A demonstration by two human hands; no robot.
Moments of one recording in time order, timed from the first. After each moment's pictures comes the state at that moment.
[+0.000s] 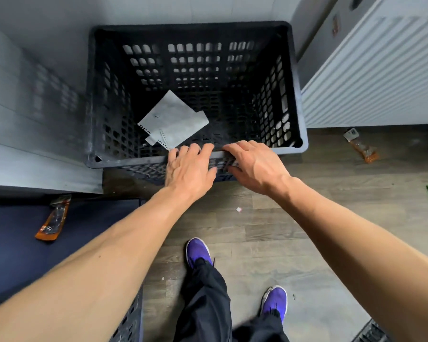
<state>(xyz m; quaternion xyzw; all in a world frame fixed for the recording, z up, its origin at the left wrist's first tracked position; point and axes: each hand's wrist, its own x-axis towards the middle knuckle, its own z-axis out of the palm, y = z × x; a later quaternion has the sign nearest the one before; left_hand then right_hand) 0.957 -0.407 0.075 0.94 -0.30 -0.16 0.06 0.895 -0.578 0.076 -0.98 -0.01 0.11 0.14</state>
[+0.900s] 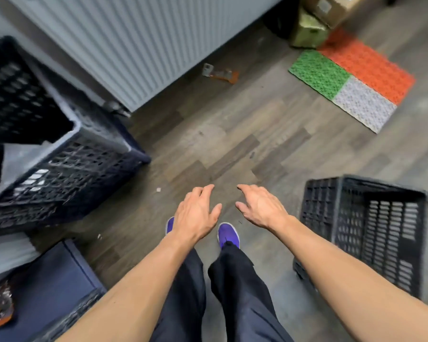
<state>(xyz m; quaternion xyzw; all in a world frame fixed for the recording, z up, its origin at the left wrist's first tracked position) 0.561 -0.599 0.103 0.80 -0.47 -0.37 0.03 0.407 -0.708 0.087 -0.80 0.43 0.24 0.34</state>
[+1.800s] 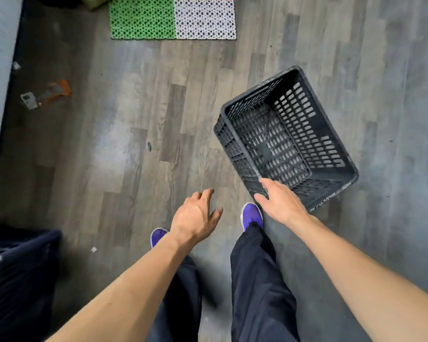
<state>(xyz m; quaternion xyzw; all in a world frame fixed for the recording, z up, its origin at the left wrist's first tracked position) 0.332 -0.678 0.032 0.54 -0.71 -0.44 -0.14 0.106 -0.650 0.038 -0.47 0.78 0.13 0.40</state>
